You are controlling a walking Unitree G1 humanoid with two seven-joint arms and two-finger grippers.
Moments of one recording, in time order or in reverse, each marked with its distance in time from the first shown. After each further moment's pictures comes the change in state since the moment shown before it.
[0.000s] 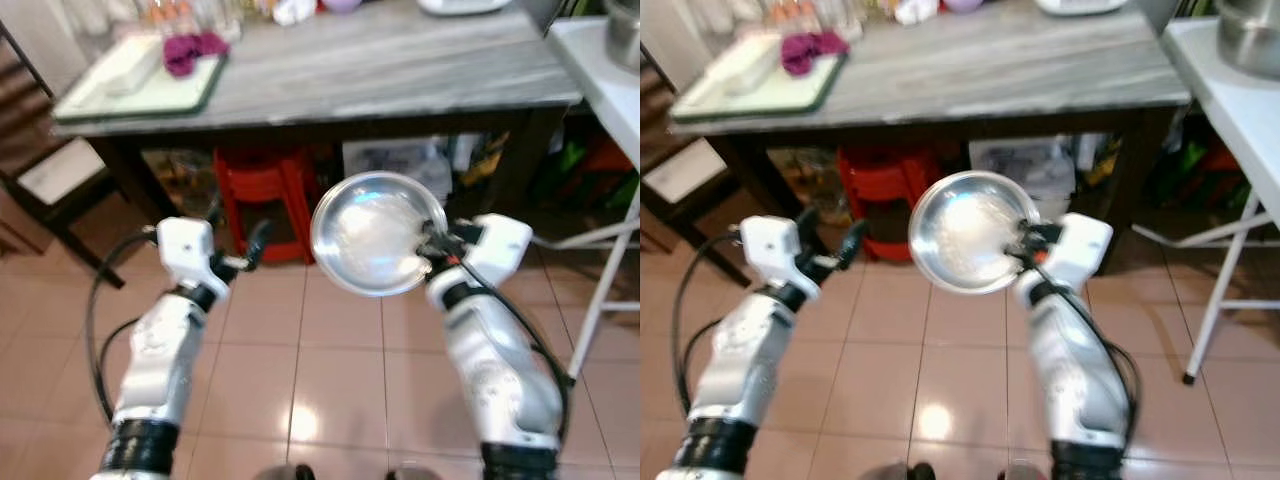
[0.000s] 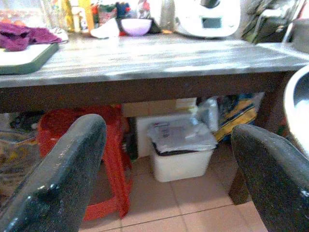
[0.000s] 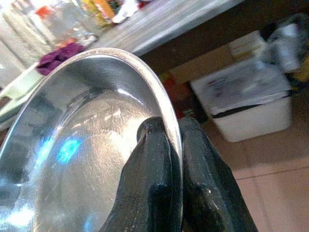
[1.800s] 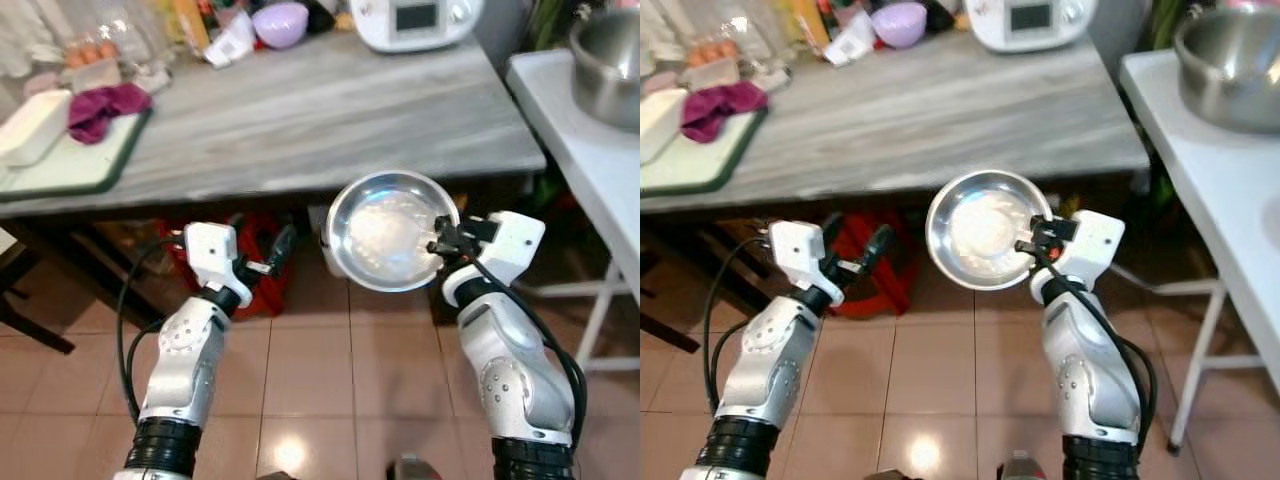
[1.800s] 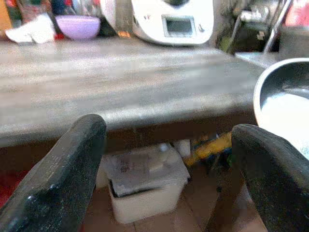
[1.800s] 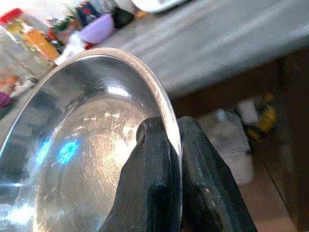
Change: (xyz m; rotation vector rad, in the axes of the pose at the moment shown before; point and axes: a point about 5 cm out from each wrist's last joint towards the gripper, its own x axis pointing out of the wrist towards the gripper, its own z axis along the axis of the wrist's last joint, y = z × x) left arm 0.011 -0.028 -0.006 -0.049 -0.003 -0.076; right arm 0.000 -0.017 0.010 -0.047 -0.034 -0.054
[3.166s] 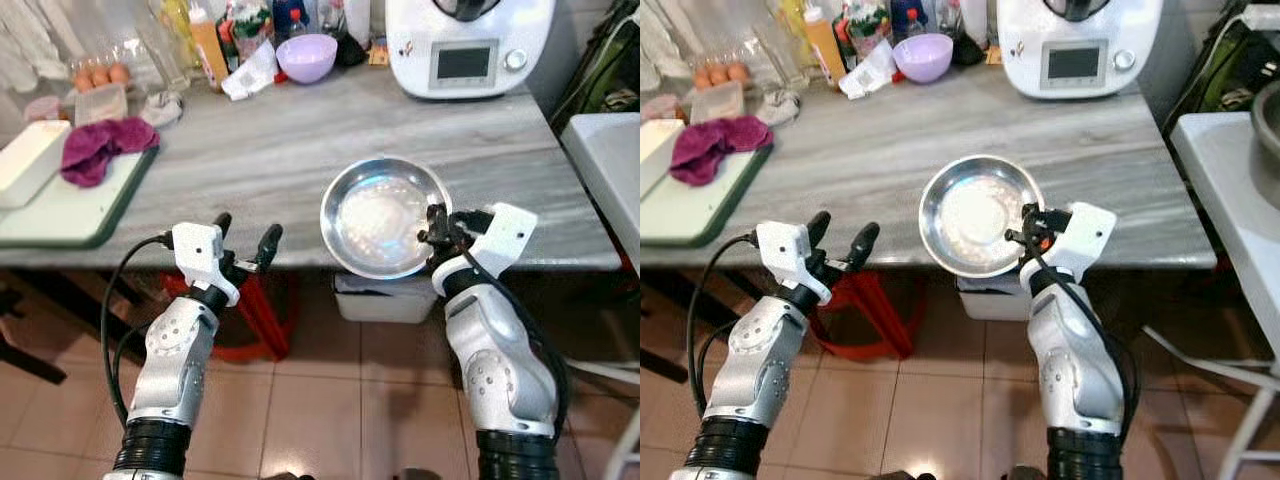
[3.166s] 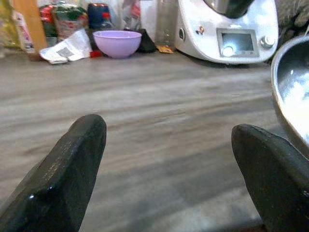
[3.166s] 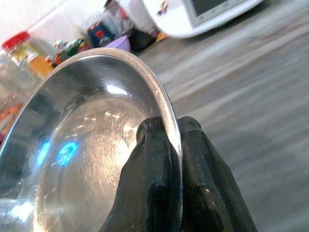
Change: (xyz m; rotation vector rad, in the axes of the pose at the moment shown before) left arm -0.006 0.010 -0.001 0.015 0.007 0.029; right arm 0.007 0.011 0.009 0.024 -0.068 0.000
